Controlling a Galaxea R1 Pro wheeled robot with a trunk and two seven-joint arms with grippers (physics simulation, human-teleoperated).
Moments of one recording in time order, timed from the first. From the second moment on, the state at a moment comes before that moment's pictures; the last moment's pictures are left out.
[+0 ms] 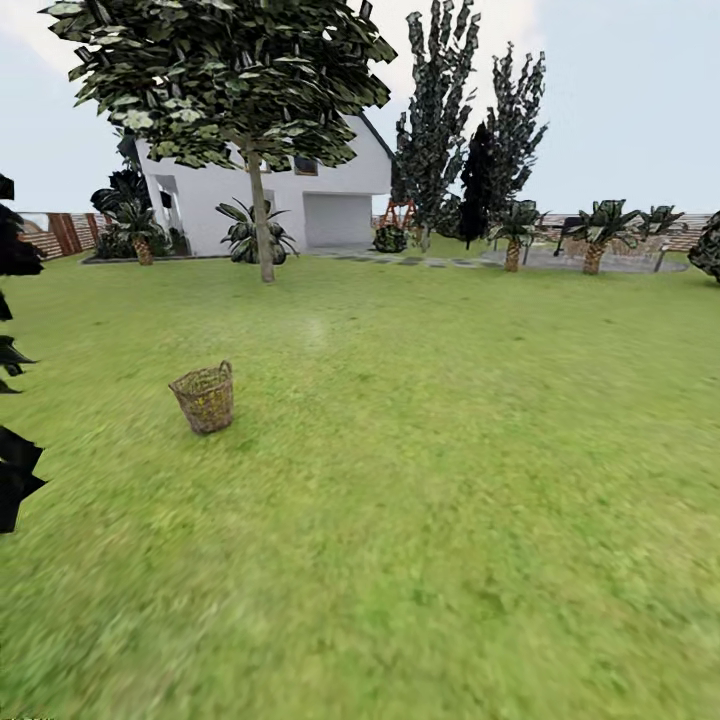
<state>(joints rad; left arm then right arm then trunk) 0.02 0.02 0.00 -0.50 -0.08 -0.15 0.01 -0.08 -0.03 0.00 -0.37 0.01 -0.24 -0.01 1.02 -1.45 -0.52</state>
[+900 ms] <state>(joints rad) 0.02 0.02 0.00 -0.50 -0.08 -0.15 0.01 -0.08 -0.03 0.00 -0.37 0.01 -0.24 -0.01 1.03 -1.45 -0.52</state>
